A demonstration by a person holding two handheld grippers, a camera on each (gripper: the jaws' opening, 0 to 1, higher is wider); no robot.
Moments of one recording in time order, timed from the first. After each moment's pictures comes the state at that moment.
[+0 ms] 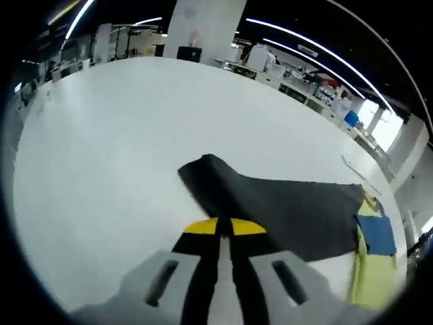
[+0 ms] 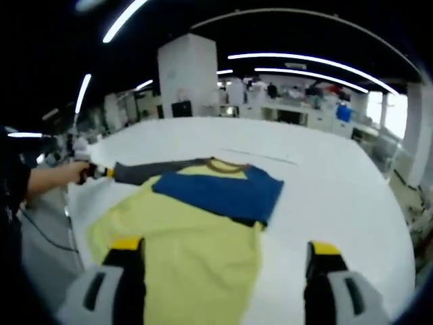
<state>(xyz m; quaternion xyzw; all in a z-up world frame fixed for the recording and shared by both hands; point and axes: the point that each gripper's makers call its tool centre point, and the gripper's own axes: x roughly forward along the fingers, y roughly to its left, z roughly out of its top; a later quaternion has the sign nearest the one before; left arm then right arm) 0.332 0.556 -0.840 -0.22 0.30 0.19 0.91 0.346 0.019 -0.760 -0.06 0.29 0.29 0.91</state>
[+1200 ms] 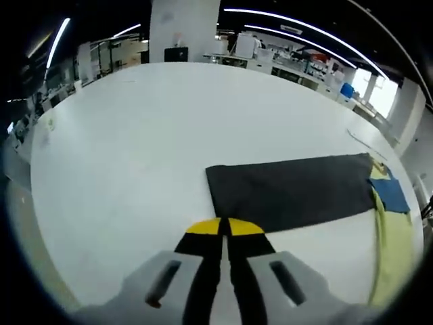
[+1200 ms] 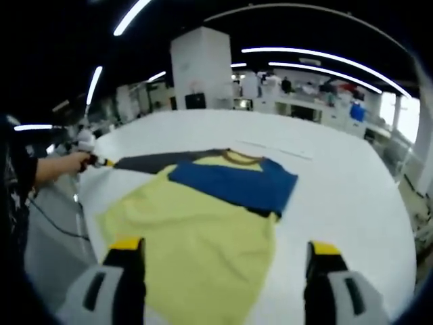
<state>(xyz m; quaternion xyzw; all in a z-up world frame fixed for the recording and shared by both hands) 0.277 0.603 -0.835 -0.13 0.34 0.18 0.91 0.322 0.025 -0.760 -0.08 0.30 0.33 0.89</state>
